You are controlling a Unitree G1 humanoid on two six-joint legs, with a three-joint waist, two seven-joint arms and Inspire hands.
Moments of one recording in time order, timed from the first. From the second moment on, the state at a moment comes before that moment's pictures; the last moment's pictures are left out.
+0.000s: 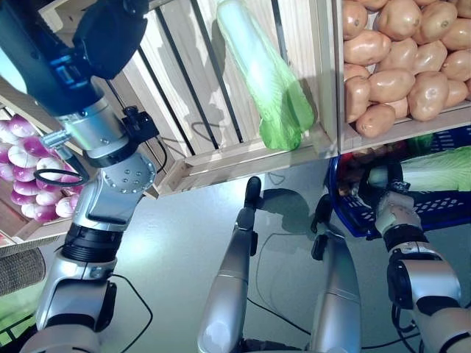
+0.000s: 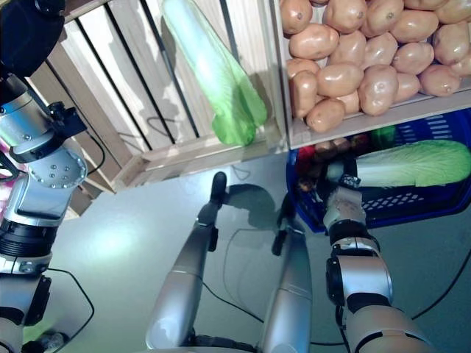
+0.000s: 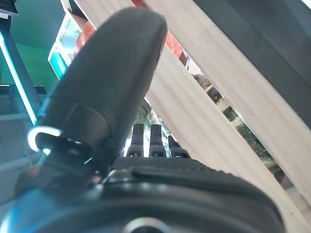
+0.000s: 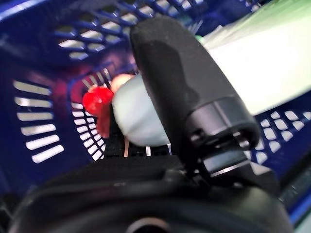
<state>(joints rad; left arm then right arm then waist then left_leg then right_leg) -0.67 0.71 -0.12 -0.04 0.27 -0.40 0.98 -0.83 -0.45 -0.11 1.05 1.94 -0.22 -0.51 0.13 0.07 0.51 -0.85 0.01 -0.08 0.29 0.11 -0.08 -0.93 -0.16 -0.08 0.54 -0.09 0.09</state>
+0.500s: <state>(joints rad) -0.77 1.07 -0.27 -0.02 0.52 -0.14 0.73 -0.81 -0.54 -0.11 1.05 1.81 -0.22 -0.55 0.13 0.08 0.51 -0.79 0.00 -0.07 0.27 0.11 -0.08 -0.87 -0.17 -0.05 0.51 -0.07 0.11</state>
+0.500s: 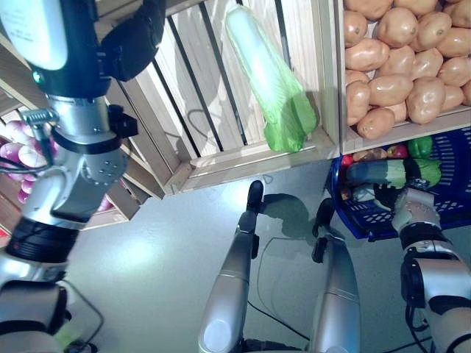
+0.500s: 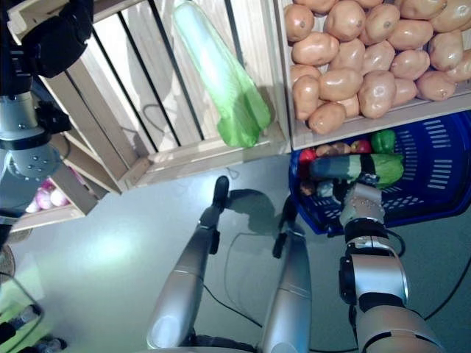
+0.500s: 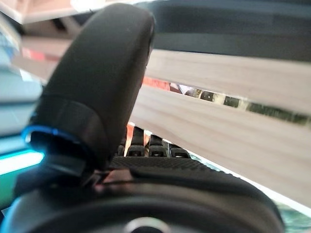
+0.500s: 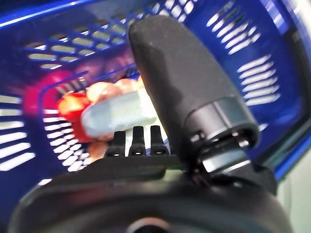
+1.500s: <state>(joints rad) -1.35 1.11 -0.61 0.08 0.58 -0.03 0.29 -0.44 -0.46 0.10 0.74 1.29 -0.25 -0.33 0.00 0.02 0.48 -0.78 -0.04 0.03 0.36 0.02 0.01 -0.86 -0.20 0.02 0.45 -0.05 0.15</state>
